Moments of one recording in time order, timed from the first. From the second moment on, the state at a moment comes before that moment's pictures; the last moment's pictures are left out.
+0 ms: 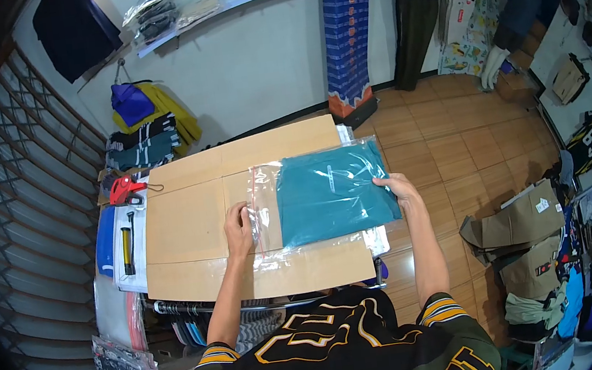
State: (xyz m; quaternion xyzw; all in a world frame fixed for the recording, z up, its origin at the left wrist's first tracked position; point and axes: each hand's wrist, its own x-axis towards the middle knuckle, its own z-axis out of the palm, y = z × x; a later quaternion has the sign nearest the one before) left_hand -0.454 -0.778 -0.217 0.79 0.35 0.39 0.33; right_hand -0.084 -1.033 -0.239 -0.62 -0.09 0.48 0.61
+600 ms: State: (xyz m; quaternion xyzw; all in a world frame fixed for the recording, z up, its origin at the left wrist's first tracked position) left_hand -0.450 -0.774 -0.224 0.81 0.34 0.39 0.27; right_hand -0.024 -1.116 -0.132 -0.64 -0.14 0.33 0.68
